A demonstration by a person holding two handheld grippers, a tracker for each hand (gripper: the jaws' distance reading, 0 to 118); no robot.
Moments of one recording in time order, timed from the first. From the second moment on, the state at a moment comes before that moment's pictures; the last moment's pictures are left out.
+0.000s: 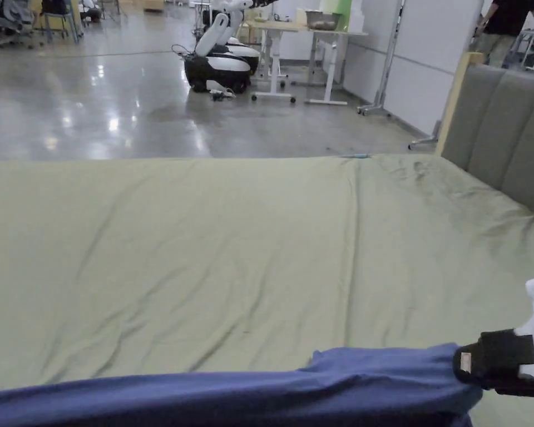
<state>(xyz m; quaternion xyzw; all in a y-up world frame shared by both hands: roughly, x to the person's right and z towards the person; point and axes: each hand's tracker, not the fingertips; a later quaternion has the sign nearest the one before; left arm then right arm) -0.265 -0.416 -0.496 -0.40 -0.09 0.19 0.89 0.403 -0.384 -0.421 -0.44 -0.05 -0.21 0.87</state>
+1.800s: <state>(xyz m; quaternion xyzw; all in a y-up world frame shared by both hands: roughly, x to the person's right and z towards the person) -0.344 -0.447 -0.382 -0.38 -0.04 0.32 0.87 0.333 -0.422 -0.333 -0.43 0.00 -0.24 0.87</state>
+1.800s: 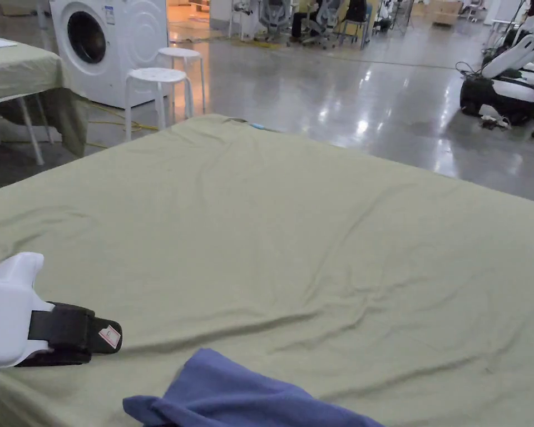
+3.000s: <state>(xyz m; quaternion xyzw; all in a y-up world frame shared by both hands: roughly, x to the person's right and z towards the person) -0.294 -0.595 -0.453 -0.38 -0.25 0.64 0.62 0.308 -0.404 -0.335 -0.45 -0.02 -0.24 0.86</state>
